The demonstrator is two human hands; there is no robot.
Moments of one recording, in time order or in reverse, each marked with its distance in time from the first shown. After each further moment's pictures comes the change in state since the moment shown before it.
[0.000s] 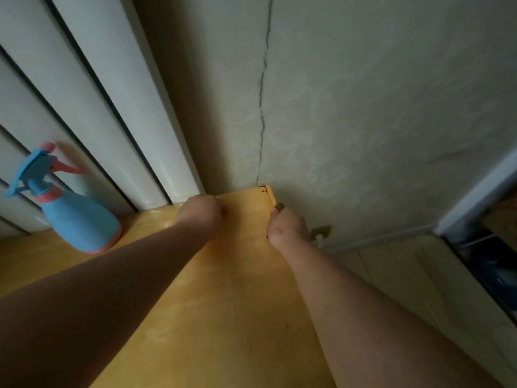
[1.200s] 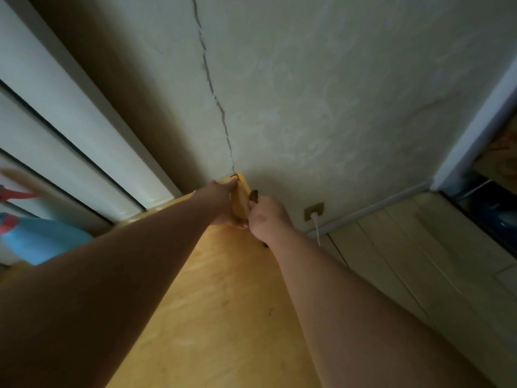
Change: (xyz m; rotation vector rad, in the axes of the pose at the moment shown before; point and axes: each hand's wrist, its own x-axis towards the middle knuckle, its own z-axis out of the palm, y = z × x) left_hand 0.011 0.082 -0.006 0.196 -0.285 0.121; right_hand -0.017 0.017 -0.021 0.293 -0.151 -0.065
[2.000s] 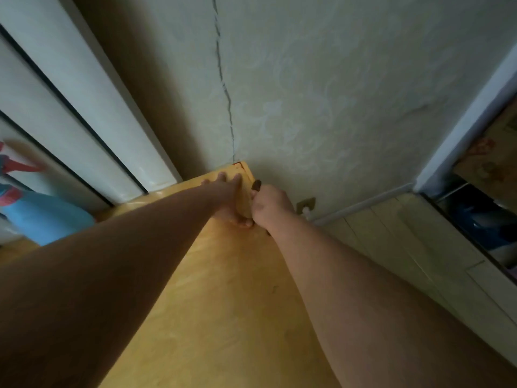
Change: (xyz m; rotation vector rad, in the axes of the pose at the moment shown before) left_hand -0.014 -0.009 0.009 0.088 -0.079 0.092; right_hand -0.011 -0.010 0.007 -0.206 0.066 0.049
